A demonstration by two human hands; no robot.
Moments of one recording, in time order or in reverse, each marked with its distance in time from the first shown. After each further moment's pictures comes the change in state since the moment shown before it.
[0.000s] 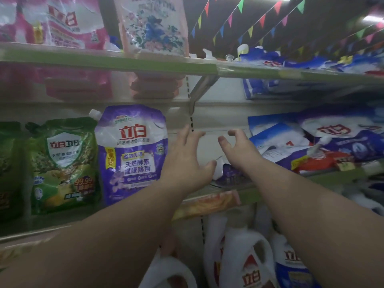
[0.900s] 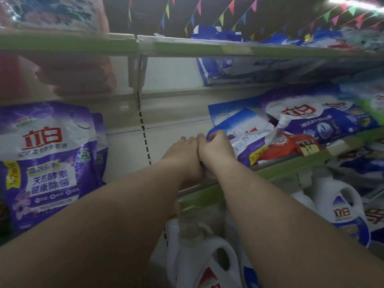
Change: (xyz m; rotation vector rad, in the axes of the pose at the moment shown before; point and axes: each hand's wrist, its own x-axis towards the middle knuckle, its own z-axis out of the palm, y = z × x) left_hand 0.091 0.063 0.142 0.445 -0.423 0.098; right_hand 0.035 0.073 -0.026 0.212 0.142 0.211
